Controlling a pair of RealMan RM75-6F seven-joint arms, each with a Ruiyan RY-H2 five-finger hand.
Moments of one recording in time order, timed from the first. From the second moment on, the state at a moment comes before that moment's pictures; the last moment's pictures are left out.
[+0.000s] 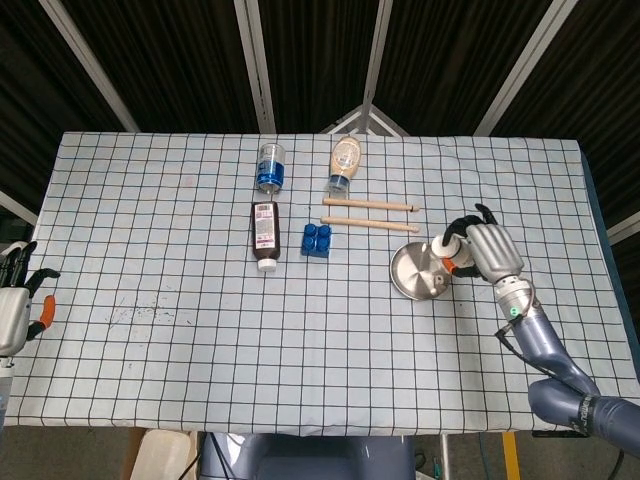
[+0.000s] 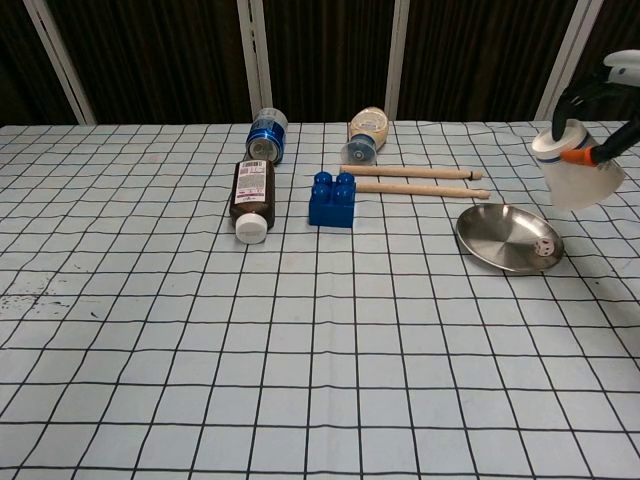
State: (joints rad) left arm -0.19 -1.27 -0.12 -1.34 1.39 1.42 0.03; right arm 0.64 -1.27 0.21 -1.38 -1.19 0.94 0.13
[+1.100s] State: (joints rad) left arm -0.18 -1.28 -0.13 -1.34 1.38 1.43 0.07; right arm 0.53 -1.63 0.18 -0.62 -1.37 1.09 0.90
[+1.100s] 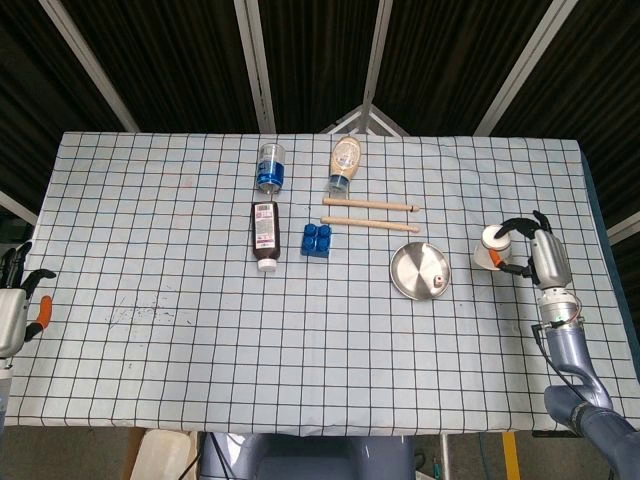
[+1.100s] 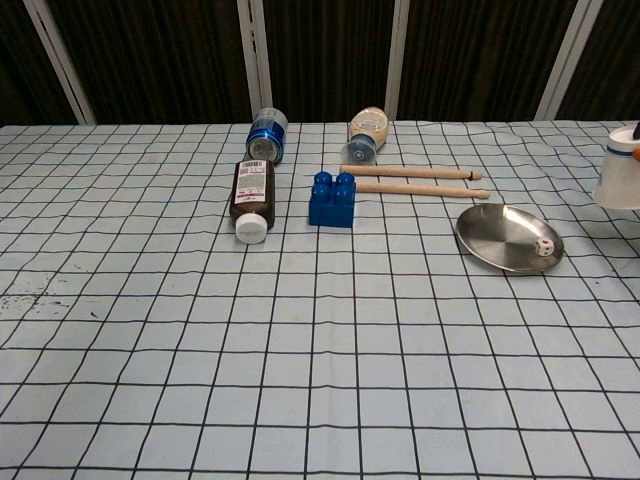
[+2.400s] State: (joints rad) left arm -0.18 -1.27 -0.11 -1.34 1.40 1.42 0.05; right arm 0.46 -1.51 0.09 -0.71 -1.46 1.16 0.90
